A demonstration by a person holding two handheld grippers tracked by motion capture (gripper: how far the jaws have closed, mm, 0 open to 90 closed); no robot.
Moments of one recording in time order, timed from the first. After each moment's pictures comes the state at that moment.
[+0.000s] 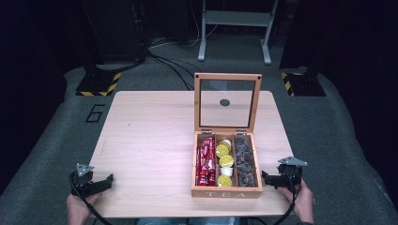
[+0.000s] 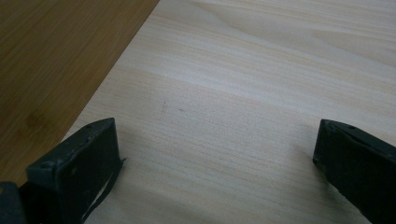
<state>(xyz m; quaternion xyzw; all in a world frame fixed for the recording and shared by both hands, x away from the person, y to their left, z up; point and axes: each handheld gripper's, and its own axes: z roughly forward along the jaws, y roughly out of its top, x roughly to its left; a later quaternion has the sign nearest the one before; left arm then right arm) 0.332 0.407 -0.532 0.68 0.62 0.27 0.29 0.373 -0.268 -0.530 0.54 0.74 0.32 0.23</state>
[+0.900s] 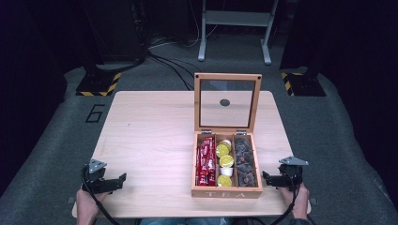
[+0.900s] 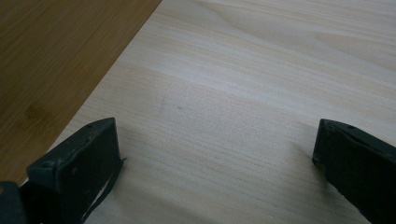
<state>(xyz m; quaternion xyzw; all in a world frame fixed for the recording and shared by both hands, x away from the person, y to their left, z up) 0.333 0.362 -0.498 0.72 0.56 0.24 0.33 0.374 -0.273 -0.530 0.53 0.75 0.32 0.22</state>
